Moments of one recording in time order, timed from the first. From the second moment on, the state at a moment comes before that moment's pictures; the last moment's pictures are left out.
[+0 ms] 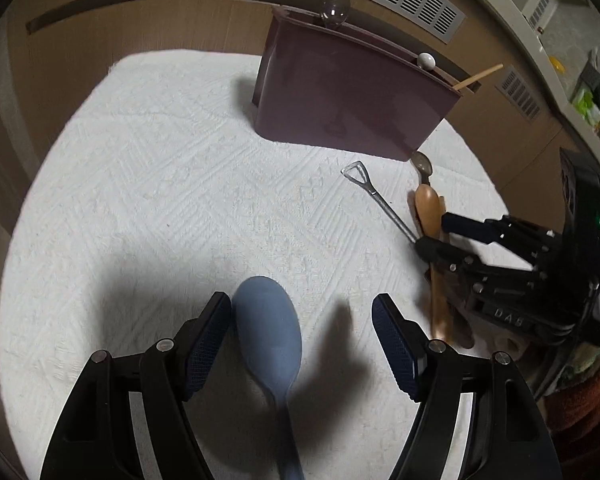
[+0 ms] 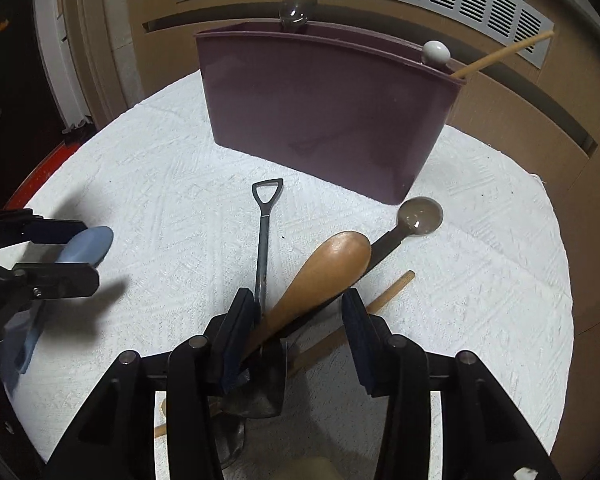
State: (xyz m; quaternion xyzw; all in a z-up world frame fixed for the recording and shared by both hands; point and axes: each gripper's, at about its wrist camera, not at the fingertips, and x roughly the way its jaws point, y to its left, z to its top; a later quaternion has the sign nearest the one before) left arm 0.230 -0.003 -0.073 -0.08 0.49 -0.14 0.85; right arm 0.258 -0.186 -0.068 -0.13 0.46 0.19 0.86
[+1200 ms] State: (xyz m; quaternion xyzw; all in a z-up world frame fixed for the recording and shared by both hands) left arm 0.226 -0.002 -0.079 -0.04 0.49 -0.10 0.86; right arm 0.241 -0.188 -0.065 -0.09 0.45 0.20 0.87
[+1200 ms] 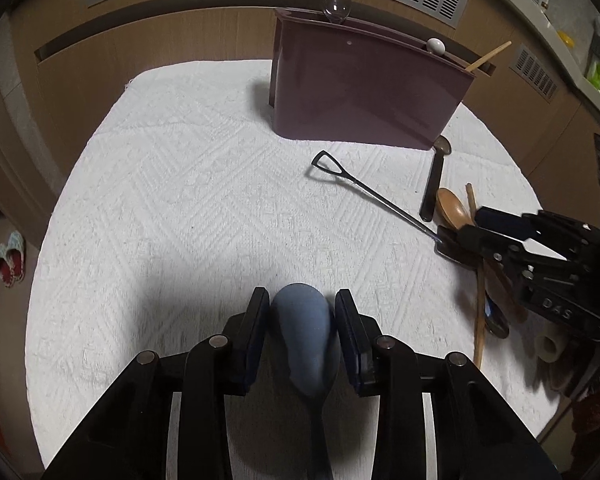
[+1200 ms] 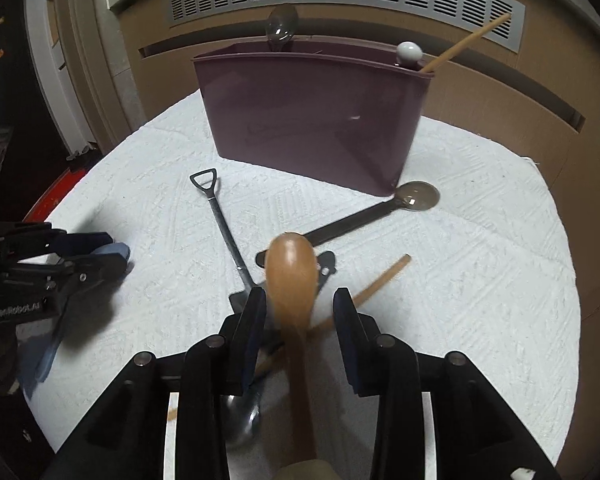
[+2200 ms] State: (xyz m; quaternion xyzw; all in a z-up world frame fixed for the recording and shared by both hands) left arm 0.186 -0.005 -0.080 0.00 0.47 -0.11 0.87; right arm 0.218 -0.202 -0.062 -0.08 0.43 0.18 0.88
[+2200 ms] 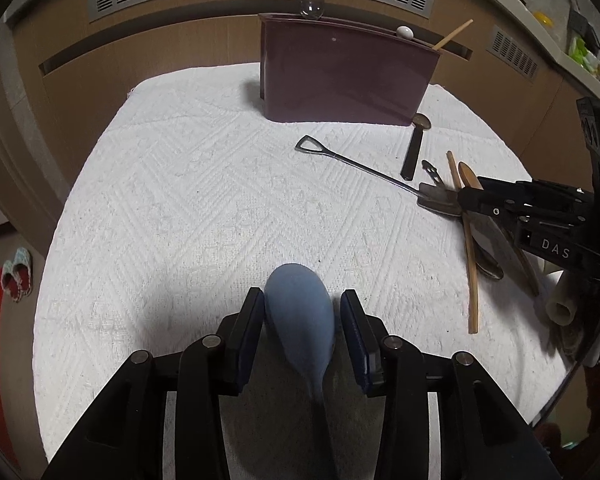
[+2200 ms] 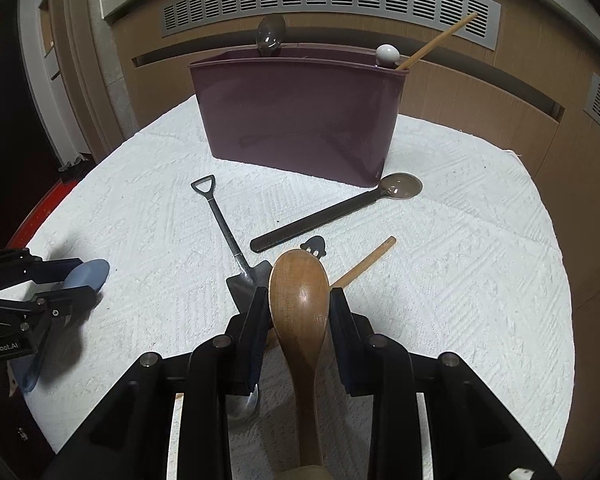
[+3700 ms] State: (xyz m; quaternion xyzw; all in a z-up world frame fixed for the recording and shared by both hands) left arm 0.249 -0.007 0.137 -0.07 0.17 -0.22 0.96; right arm 0.236 -0.221 0.101 0.00 0.23 0.21 0.95
